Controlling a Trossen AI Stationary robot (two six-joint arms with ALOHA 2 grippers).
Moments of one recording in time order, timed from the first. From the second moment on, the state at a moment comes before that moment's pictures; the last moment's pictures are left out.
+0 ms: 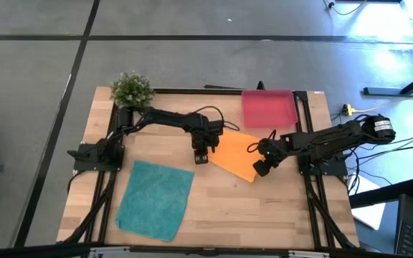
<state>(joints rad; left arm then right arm) 0.18 2.15 1.53 -0.86 0.29 0.02 -0.01 1.22 0.42 -0.38 -0.20 0.96</state>
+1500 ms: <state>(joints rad) 0.09 1.79 1.54 -1.01 -0.05 -0.07 0.27 1.26 0.56 -0.20 -0.07 0.41</state>
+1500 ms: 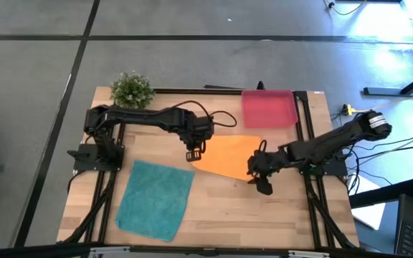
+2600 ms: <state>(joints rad) 0.09 1.79 1.54 -1.00 -0.03 -0.08 0.41 1.49 0.57 -0.27 0.22 0.63</state>
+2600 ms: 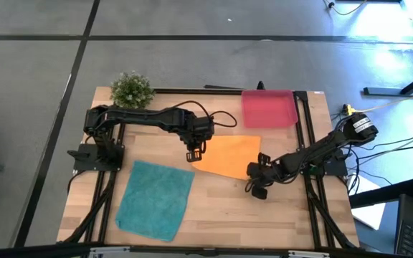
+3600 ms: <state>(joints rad) 0.08 1.79 1.54 -1.00 -0.04 -0.07 0.12 1.49 0.91 -0.46 0.10 -0.05</state>
